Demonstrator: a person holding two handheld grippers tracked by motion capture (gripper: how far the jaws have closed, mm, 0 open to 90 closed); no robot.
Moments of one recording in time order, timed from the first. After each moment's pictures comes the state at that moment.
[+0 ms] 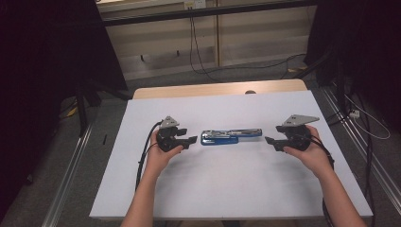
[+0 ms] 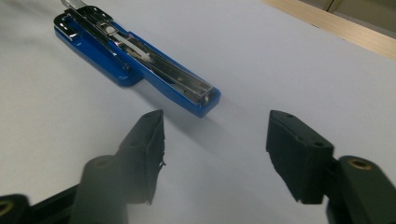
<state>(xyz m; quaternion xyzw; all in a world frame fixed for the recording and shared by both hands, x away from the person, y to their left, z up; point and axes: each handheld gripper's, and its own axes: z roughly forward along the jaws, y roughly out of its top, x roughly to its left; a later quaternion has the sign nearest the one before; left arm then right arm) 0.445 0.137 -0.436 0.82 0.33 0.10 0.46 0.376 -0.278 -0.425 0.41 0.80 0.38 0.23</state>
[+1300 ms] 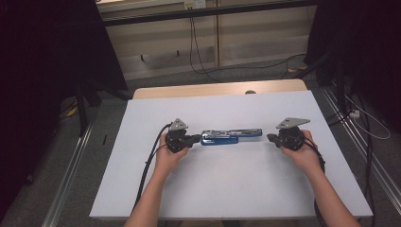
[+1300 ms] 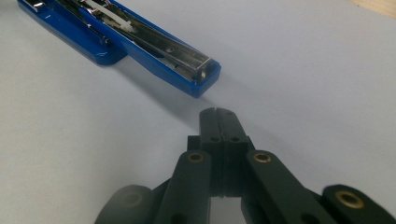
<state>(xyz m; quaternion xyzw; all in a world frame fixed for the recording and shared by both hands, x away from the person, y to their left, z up) 0.444 0.113 -0.451 0.83 0.31 0.09 0.46 0.386 -0.271 -0.448 0.43 0.80 0.35 0.22</state>
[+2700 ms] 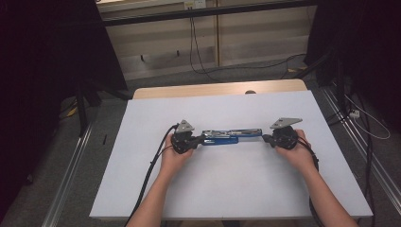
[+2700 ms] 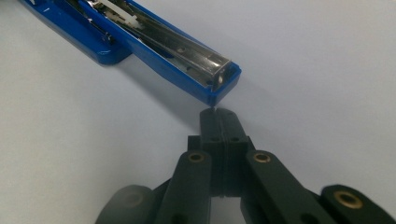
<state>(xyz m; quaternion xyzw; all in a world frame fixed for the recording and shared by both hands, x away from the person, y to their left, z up) 0.445 0.099 -0.459 0.84 0.29 0.10 0.45 0.396 -0.260 -0.457 0.43 0.81 0.35 0.21</state>
